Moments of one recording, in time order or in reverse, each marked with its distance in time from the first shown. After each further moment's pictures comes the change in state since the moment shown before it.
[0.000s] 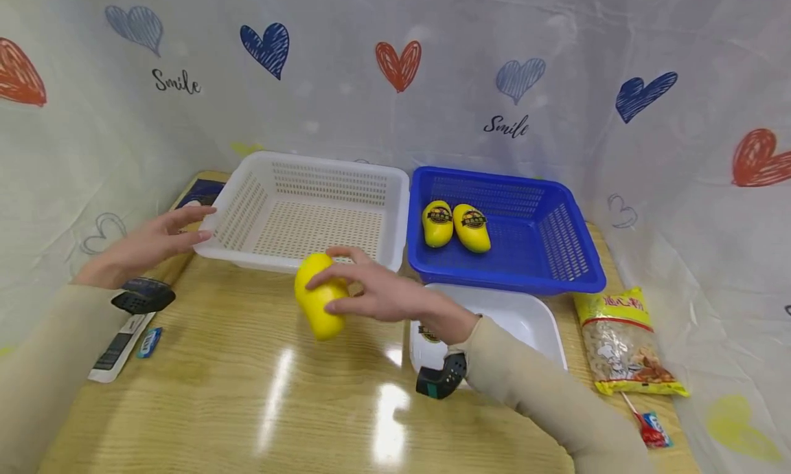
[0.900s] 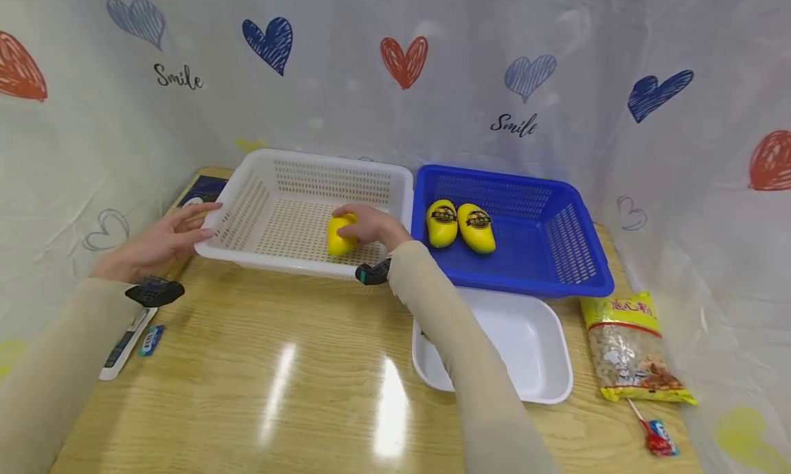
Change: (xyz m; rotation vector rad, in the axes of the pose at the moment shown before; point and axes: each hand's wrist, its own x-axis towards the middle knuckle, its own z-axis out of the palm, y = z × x) left_hand 0.017 -0.026 0.000 -0.274 -0.021 0.032; right_hand 0.125 0.090 -0.058 0.000 0.085 0.498
